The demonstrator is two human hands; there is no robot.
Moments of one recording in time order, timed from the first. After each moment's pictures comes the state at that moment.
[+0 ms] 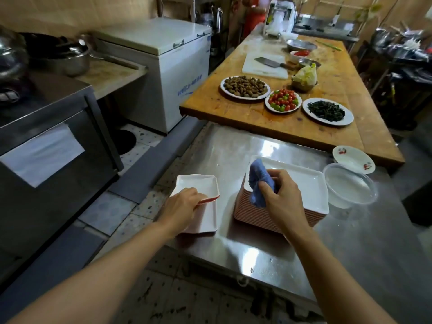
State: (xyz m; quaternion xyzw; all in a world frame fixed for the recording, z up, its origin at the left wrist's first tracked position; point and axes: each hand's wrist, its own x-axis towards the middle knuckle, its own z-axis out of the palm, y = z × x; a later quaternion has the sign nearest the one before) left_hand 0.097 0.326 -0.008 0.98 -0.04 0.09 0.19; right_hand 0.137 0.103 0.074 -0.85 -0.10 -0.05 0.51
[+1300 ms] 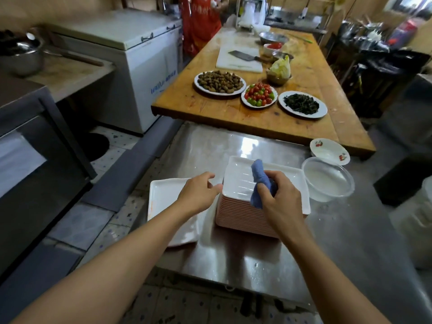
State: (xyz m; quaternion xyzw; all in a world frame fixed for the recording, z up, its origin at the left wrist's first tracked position) left_hand 0.178 0.258 0.024 0.91 0.10 -0.06 0.40; right_hand 0.158 0.074 0.063 -0.89 -0.03 -0.11 0.45
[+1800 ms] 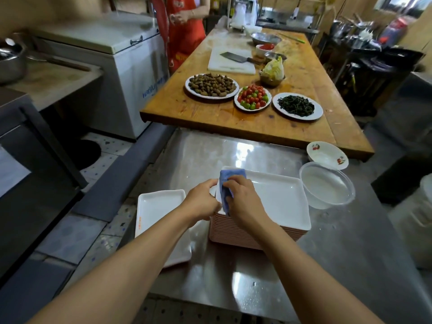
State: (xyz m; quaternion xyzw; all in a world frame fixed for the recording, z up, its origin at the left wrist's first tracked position) left_hand 0.214 0.239 0.020 0.83 0.11 -0.16 0.52; right_hand 0.226 0.112 0.019 -0.96 -0.18 0.00 0.23
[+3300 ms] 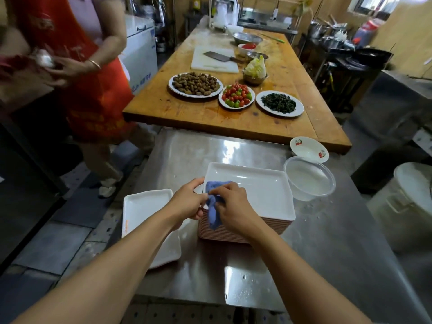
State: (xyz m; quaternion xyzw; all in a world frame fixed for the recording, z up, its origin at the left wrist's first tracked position) left_hand 0.205 0.240 0.018 0.78 0.11 -0.16 0.59; right_hand 0.201 0.102 0.024 -0.94 -0.16 0.07 0.29
